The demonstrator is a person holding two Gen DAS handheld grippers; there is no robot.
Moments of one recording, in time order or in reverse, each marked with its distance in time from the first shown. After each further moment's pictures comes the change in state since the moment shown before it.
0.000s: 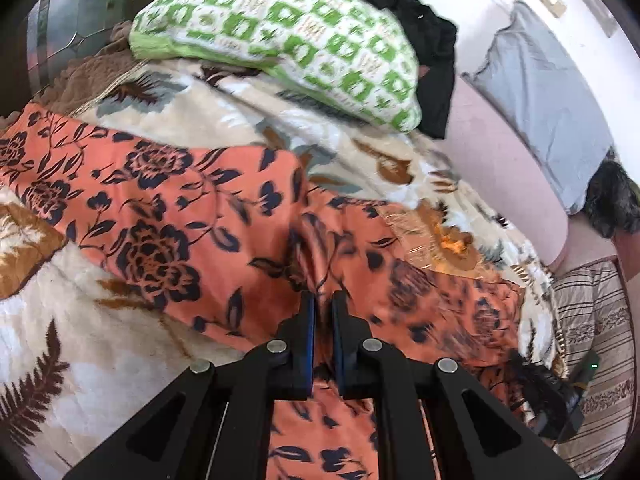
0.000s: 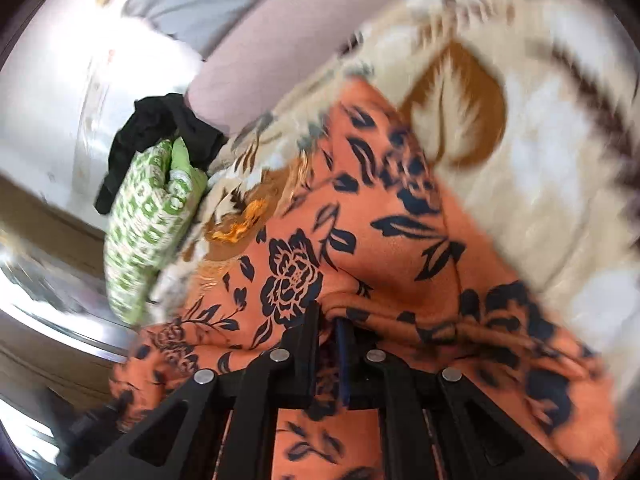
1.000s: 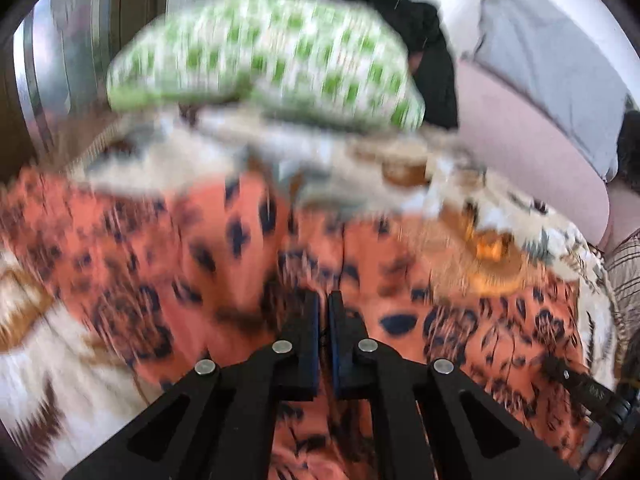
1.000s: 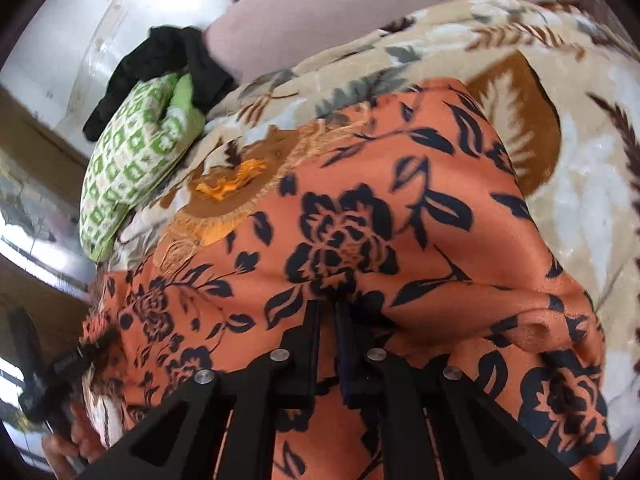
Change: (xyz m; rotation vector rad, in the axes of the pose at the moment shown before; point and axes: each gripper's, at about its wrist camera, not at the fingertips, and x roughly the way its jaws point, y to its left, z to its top) left arm 0.041 -0.053 0.008 0.188 -0.177 0.179; right arm 0.042 0.032 0.009 -0.218 0.137 -0.039
